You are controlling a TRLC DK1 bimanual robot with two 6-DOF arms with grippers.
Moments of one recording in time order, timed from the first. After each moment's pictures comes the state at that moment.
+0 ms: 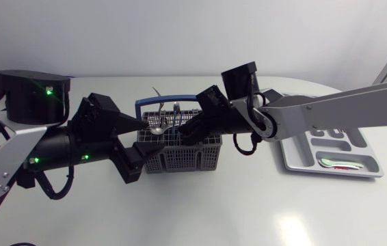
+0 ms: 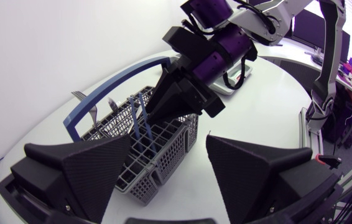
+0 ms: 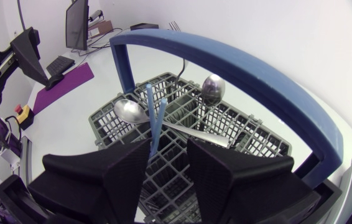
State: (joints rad) left arm -0.49 1.13 0.67 -0.06 0.32 0.29; right arm 0.57 1.78 1.04 0.13 -0.34 -0.09
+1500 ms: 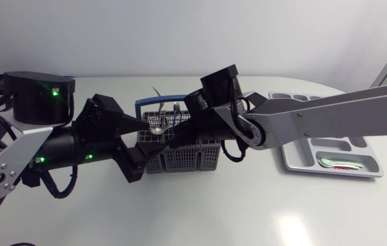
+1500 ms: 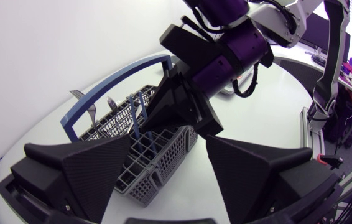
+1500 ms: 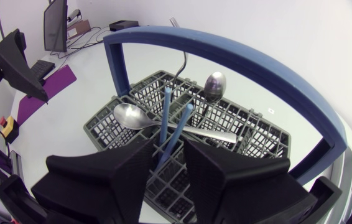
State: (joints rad) left arm -0.49 1.16 0.67 -0.04 0.32 0.29; right arm 0.69 1.77 1.05 0.10 -0.09 0.02
